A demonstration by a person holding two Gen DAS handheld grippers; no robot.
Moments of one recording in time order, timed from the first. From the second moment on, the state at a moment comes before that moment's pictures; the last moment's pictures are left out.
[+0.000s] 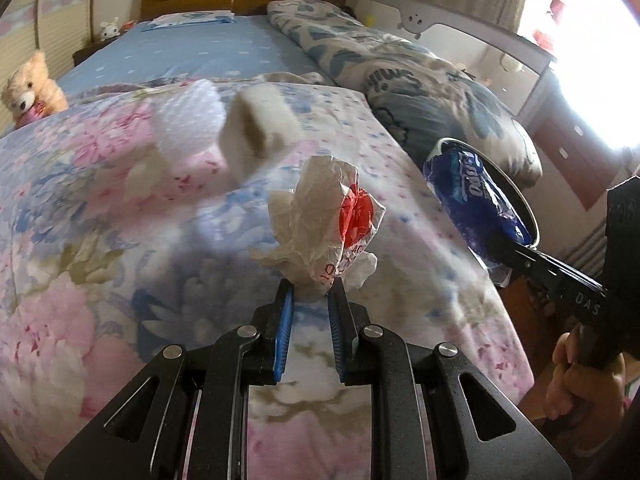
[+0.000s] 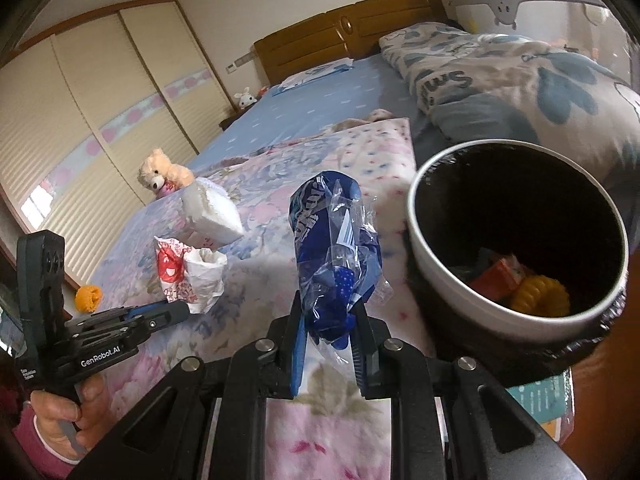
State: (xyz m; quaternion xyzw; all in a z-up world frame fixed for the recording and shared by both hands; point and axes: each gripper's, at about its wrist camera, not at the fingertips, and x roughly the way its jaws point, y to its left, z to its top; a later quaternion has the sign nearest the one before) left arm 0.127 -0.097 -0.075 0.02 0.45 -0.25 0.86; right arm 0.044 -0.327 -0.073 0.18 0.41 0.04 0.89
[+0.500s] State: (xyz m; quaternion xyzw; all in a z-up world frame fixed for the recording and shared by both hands) left arm 0.121 -0.143 -0.067 0.04 0.45 -0.29 0.85; right arm 0.018 -0.358 -0.062 0.19 0.39 0.01 0.90
